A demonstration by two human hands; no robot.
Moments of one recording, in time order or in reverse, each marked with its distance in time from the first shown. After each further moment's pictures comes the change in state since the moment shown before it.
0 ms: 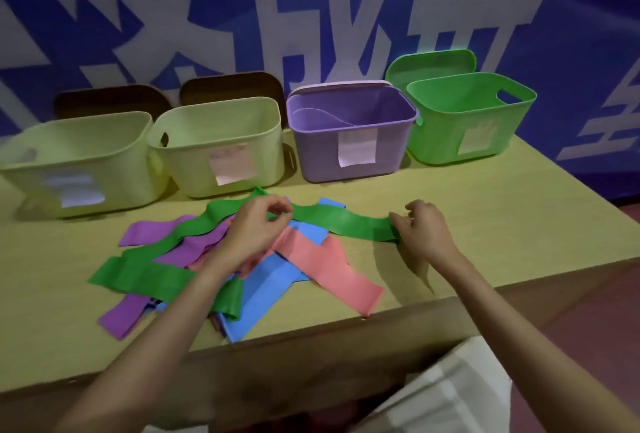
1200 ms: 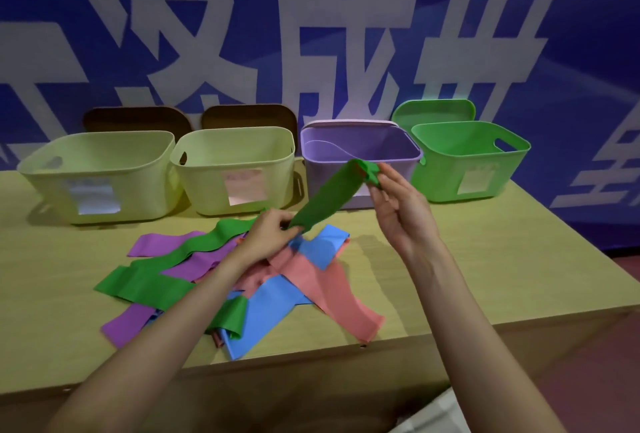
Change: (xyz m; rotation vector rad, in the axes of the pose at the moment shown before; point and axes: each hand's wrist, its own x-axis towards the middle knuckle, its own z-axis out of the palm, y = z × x) left_hand 0.032 -0.015 0.005 -0.039 -0.077 0.028; right_hand -0.003 -0.117 -0.059 1.927 -0.200 0.150
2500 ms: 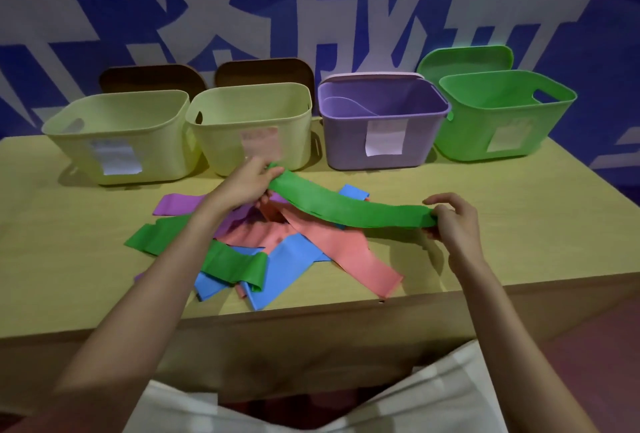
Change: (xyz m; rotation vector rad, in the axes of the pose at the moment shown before) left_hand -0.011 0.000 -0.059 0.006 -0.096 -0.261; right_hand -0.025 0.010 -0.103 -1.084 0.399 -0.113
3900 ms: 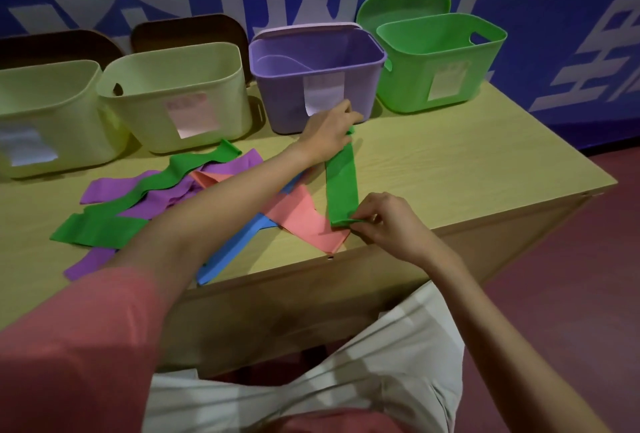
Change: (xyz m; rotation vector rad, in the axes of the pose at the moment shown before) left_hand 0.070 0.117 0.158 0.562 -0.007 0.629; right_hand -0.044 0.029 -0.034 -0.635 -0.516 -0.573
